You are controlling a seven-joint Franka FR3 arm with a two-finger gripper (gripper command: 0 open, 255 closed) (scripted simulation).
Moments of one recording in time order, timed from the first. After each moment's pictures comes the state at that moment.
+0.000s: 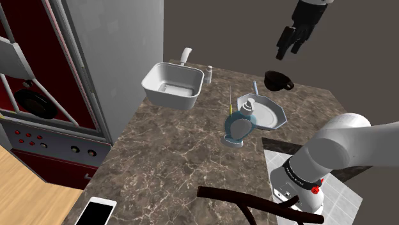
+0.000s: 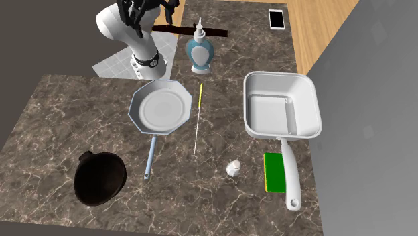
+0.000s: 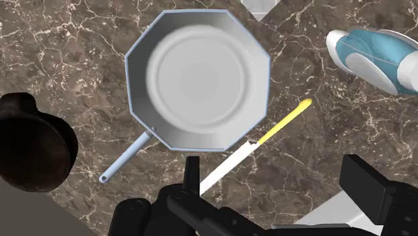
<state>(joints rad) -0.02 -0.83 0.00 -2.29 -0.10 1.48 -0.02</state>
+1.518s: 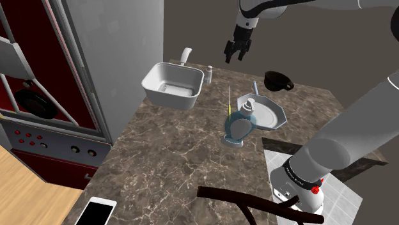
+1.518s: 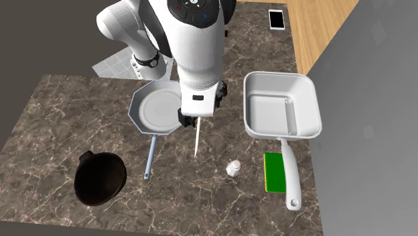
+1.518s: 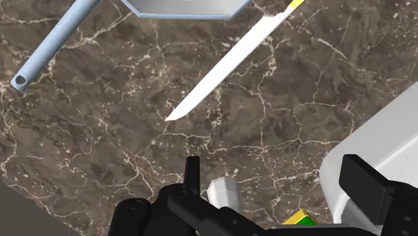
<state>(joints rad) 0.00 -0.11 -0.11 -2.04 0.01 1.94 -0.13</state>
